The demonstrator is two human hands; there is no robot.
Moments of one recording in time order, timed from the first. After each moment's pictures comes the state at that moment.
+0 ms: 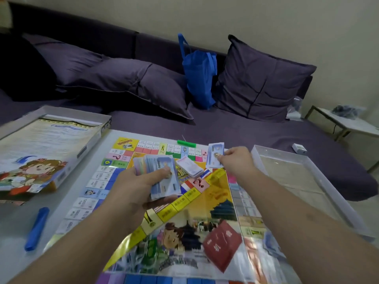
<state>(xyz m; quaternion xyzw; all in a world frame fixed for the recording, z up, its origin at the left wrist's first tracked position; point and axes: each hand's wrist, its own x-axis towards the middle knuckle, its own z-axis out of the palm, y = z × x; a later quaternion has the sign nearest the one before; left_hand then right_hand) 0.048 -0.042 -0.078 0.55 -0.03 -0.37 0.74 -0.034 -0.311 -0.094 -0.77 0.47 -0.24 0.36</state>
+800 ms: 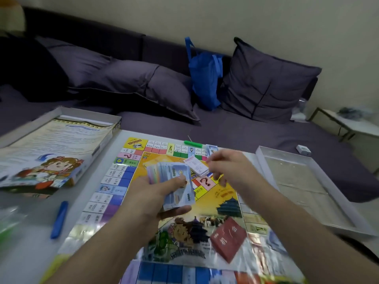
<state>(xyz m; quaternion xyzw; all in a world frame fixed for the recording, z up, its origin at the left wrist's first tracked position) 0.025 -0.021 -0.072 0.55 -0.04 -0.39 0.74 -0.073 -0.195 -0.035 -0.80 0.31 -0.16 0.48</state>
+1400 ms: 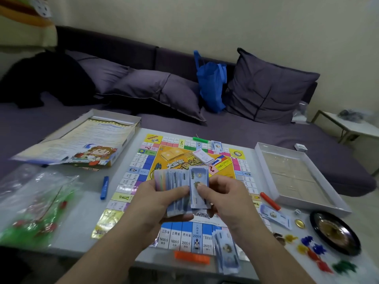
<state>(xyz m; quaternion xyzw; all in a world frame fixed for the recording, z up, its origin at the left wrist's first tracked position) -0.049 0.079 -0.045 0.56 -0.10 -0.39 0.73 -0.160 -0.061 -0.044 -0.73 0.27 -0.21 0.59</state>
